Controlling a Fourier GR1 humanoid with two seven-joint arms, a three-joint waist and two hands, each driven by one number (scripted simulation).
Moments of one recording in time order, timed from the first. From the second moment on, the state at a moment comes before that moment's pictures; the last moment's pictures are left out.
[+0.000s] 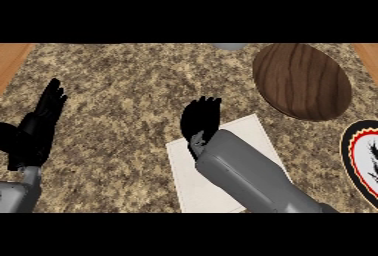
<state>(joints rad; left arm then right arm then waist) -0.15 0.50 -0.13 -1.51 0.24 0.29 0.06 -0.85 -0.02 0.70 -1.10 0.66 0.56 1.09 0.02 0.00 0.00</state>
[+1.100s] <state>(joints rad) -0.14 0.45 -0.07 -1.50 0.19 0.24 0.06 -0.77 -0.02 0.74 -0.98 0.66 0.44 1.07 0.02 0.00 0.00</state>
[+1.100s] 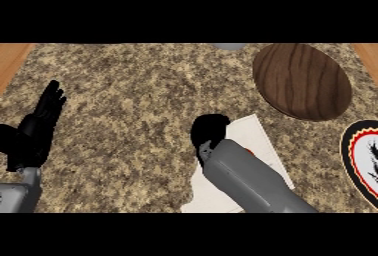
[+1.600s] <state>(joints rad) -0.17 0.43 -0.04 -1.52 0.16 0.22 0.12 -0.82 -0.02 0.76 -0.86 0.67 0.37 0.97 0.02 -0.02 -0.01</state>
